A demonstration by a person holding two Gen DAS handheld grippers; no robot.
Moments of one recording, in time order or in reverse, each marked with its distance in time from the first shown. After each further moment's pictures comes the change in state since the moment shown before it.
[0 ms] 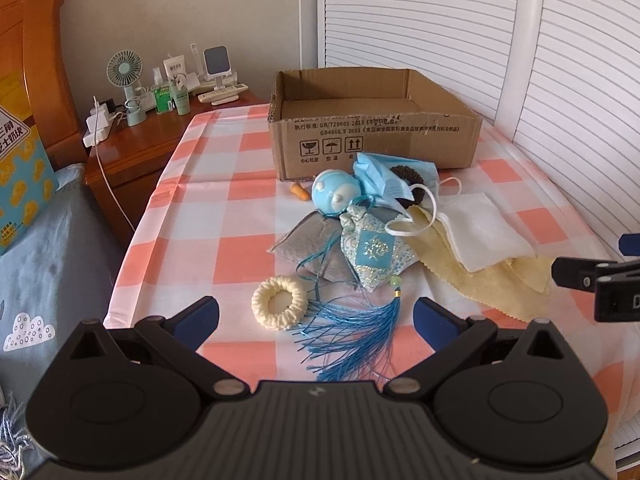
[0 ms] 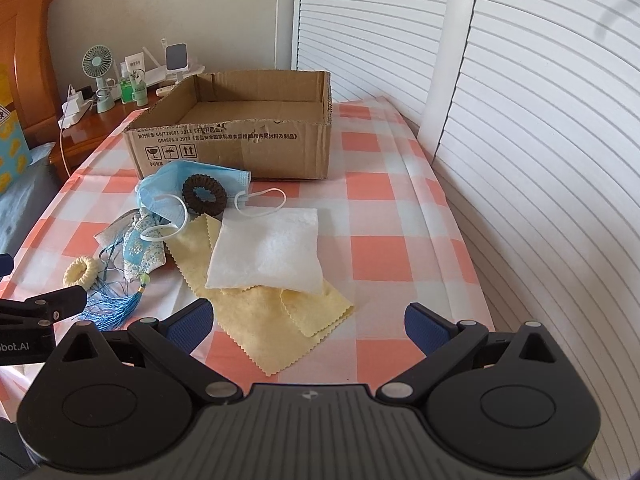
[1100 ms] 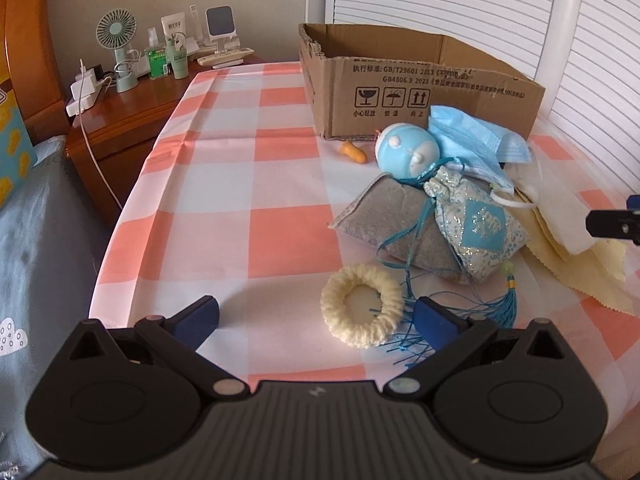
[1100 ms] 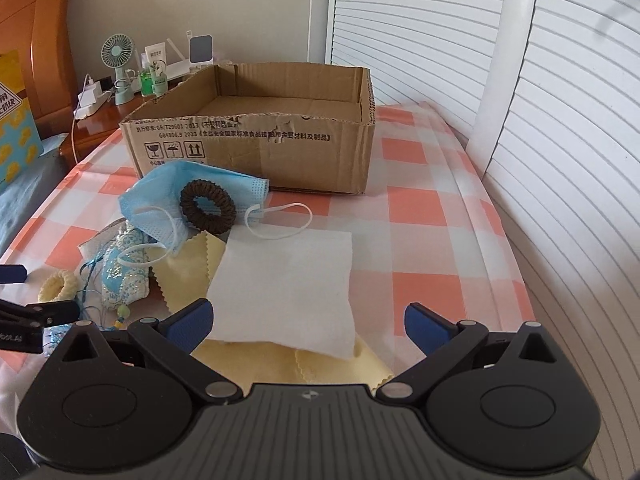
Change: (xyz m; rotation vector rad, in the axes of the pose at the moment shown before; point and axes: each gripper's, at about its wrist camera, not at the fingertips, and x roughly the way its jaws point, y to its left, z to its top) left arm 0.074 0.055 -0.013 0.001 0.041 -0.048; right arm 0.072 0.005 0.022 -0.056 -0.002 0.068
